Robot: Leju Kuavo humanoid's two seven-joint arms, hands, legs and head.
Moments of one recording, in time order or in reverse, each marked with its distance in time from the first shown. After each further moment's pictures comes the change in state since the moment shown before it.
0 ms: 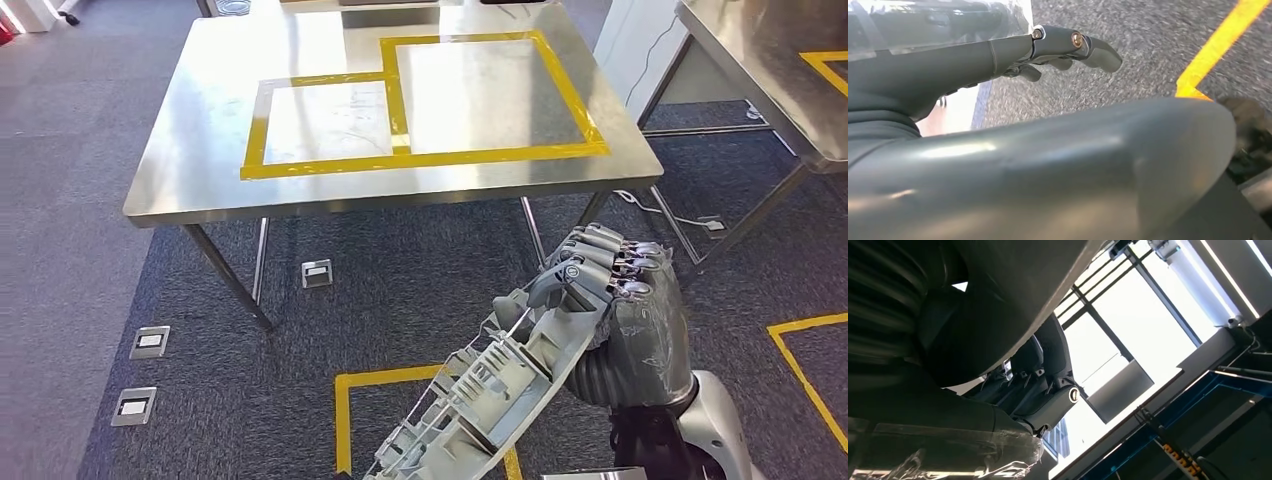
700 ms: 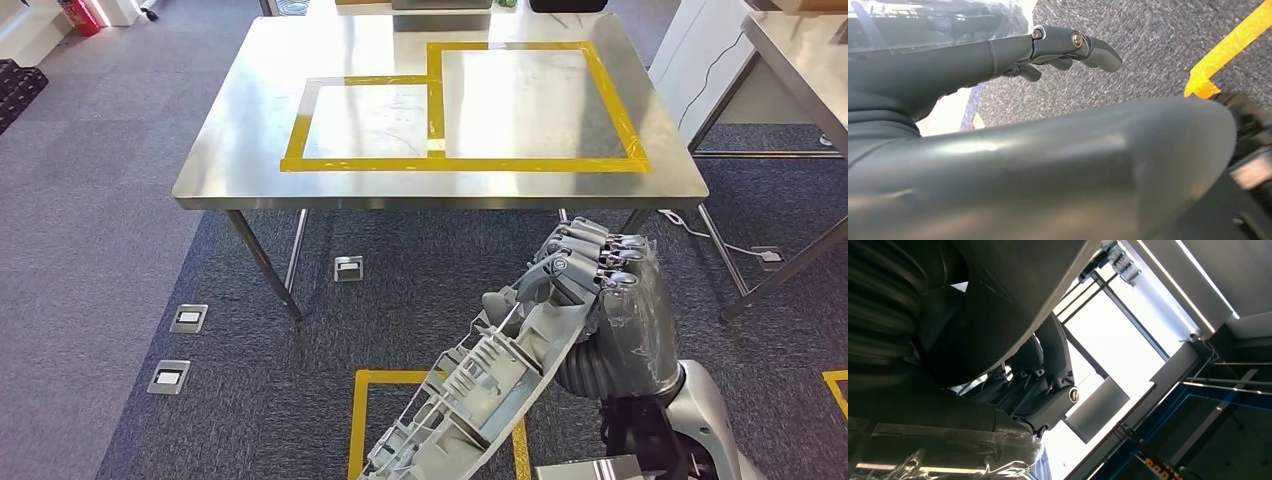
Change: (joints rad) left arm 0.000 0.003 0.000 0.000 -0.003 -0.001 0.011; right arm -0.005 0.000 -0.001 0.001 -0.027 -0.004 -0.001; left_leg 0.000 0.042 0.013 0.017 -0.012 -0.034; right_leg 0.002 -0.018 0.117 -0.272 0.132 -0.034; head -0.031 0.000
